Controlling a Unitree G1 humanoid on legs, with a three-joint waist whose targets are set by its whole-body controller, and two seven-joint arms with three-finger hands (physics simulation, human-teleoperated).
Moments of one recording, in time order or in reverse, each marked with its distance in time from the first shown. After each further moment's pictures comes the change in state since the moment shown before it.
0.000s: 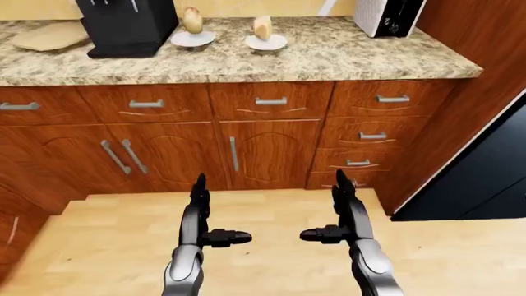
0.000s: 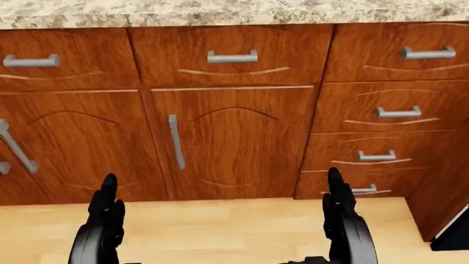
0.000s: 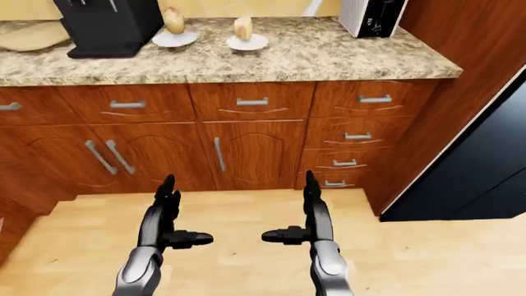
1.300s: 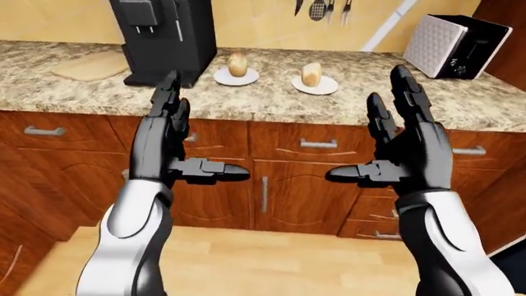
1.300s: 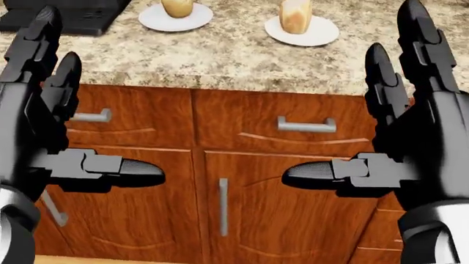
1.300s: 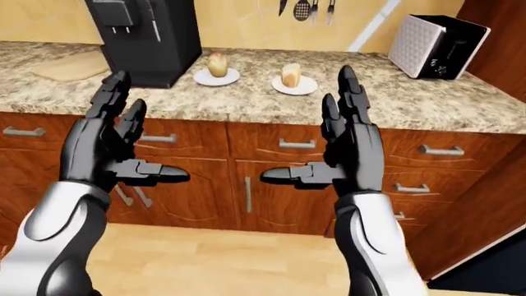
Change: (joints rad) left arm -0.426 0.111 0.074 -0.890 -0.058 0.953 0.025; right arm -0.286 -0.070 -0.125 -0.918 0.302 0.713 -0.168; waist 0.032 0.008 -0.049
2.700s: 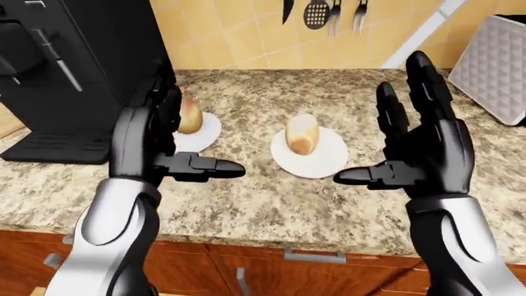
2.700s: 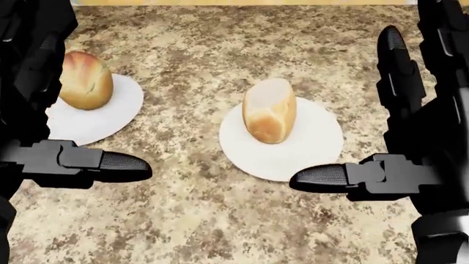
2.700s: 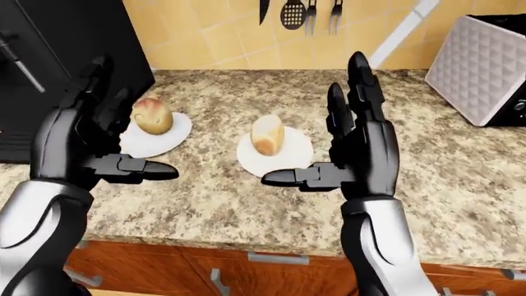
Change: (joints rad) left arm -0.066 0.045 0.064 -0.097 -0.107 0.111 0.038; right arm 0.002 -0.034 -0.019 -0.070 0.076 -0.017 -0.037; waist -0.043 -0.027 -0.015
